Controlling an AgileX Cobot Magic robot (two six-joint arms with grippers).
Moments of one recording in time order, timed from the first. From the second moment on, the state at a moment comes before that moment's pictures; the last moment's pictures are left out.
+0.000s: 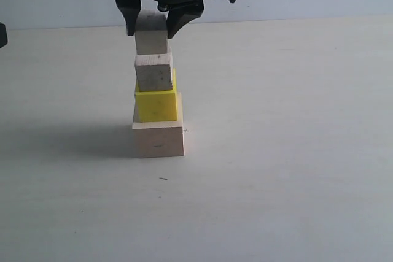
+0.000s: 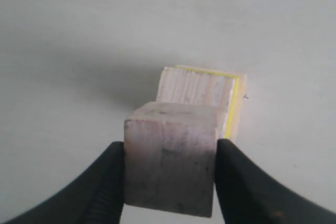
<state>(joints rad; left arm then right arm) -0.45 0.75 -0.52 -0.34 0.16 0.39 0.79 1.91 -1.91 0.02 1.23 0.64</state>
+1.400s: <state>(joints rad) -0.45 0.75 -0.52 -0.36 0.16 0.39 0.79 1.94 -1.91 -0.01 1.23 0.69</state>
